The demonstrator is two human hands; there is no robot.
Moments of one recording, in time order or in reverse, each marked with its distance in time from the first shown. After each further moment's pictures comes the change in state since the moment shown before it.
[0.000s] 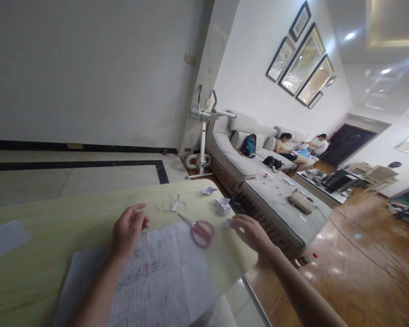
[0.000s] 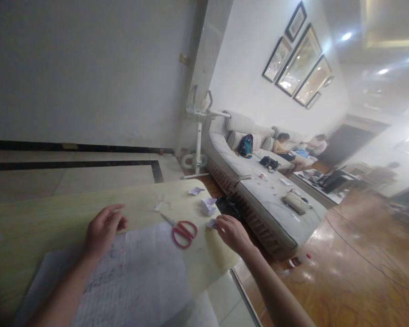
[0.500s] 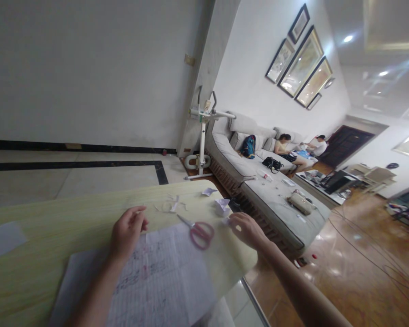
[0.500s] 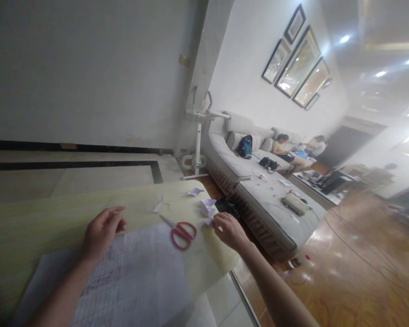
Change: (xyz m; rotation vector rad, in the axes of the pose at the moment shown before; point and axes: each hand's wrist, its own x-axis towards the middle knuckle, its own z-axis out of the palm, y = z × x) left_hand 0.000 -0.001 0.000 0.048 -0.009 0.006; right_hand 0.012 0.005 0.002 0.018 0.016 -0.042
